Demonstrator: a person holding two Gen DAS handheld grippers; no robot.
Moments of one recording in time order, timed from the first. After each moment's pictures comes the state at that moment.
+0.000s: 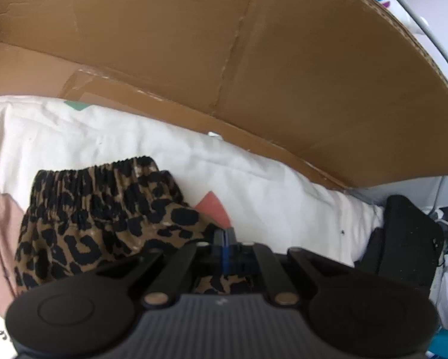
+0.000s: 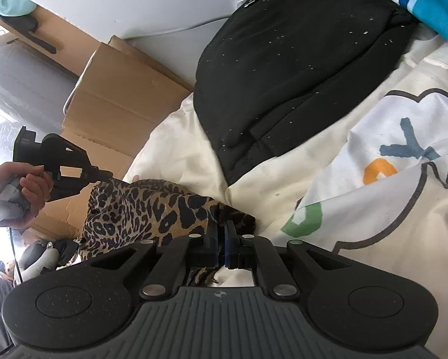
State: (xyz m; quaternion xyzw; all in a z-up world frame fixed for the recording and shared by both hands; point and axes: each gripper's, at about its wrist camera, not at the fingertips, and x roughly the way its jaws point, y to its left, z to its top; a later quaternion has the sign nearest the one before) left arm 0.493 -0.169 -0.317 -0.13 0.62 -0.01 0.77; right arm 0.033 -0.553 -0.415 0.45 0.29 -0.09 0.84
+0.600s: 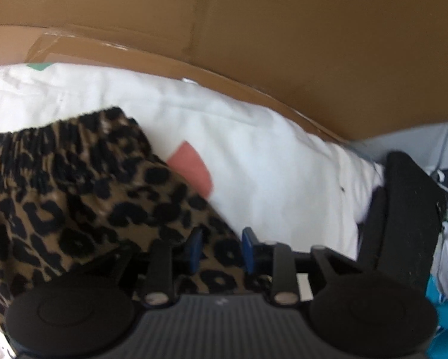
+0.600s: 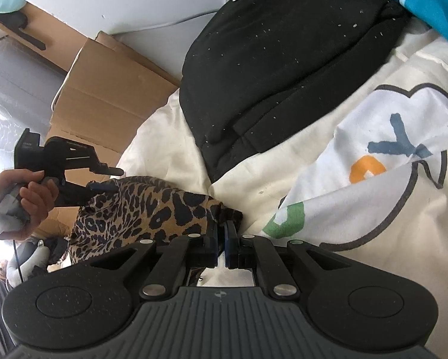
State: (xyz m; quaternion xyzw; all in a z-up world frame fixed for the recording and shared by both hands) left arm 0.474 -0.188 -0.353 -0.11 0.66 -0.06 0.74; right arm 0.033 -0.556 -0.417 0.45 0.31 -0.10 0.83
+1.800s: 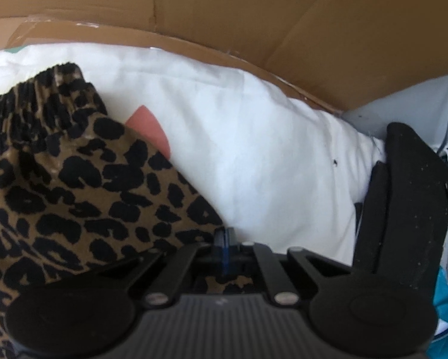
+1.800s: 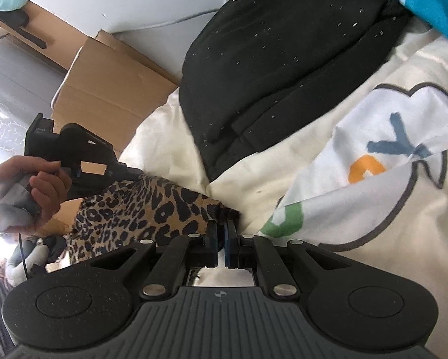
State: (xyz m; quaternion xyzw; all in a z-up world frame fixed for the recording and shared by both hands) left arm 0.460 -0.225 -0.383 -0.10 0.66 -0.07 0.74; right arm 0.028 -0.555 -0.413 0.43 0.31 -0.12 0.84
